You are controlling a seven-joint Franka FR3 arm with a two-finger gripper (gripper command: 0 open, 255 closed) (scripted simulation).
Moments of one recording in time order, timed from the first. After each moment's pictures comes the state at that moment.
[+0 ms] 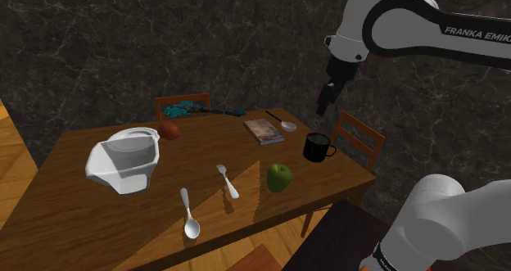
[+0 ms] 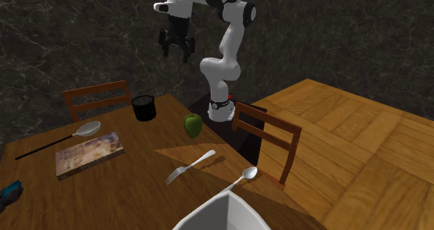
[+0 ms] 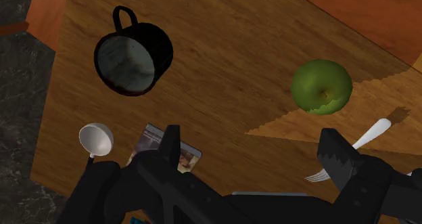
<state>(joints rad) -0.02 -0.78 0.06 -2.28 -0.09 1.65 -0.10</state>
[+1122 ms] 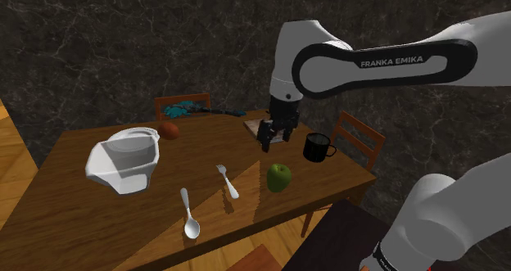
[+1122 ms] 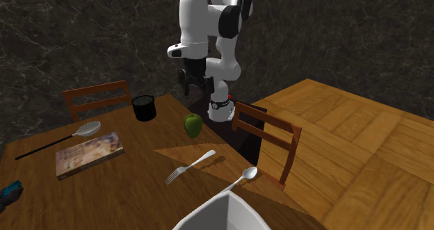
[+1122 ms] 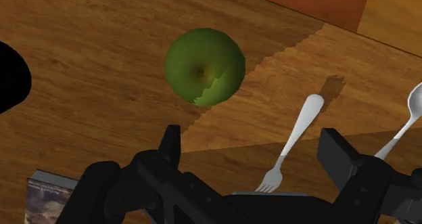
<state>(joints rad) 0.01 -0.47 0.28 -2.29 0.10 1.87 0.29</state>
